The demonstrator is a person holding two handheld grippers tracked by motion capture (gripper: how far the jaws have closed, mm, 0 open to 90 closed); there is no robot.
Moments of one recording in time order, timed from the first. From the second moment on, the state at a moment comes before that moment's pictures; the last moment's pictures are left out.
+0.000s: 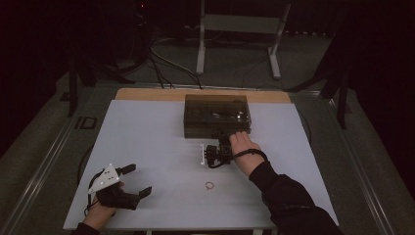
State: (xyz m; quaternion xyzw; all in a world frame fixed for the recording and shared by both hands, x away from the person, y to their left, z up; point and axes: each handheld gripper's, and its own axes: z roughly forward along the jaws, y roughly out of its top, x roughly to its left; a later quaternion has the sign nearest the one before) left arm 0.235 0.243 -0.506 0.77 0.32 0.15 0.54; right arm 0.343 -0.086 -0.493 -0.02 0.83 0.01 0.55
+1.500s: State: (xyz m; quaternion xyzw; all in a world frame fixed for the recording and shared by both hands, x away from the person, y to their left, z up) left arm 0.235 0.243 -0.506 0.76 0.32 0.15 0.54; right arm 0.354 -0.132 -0.444 0.06 0.92 0.21 0.32
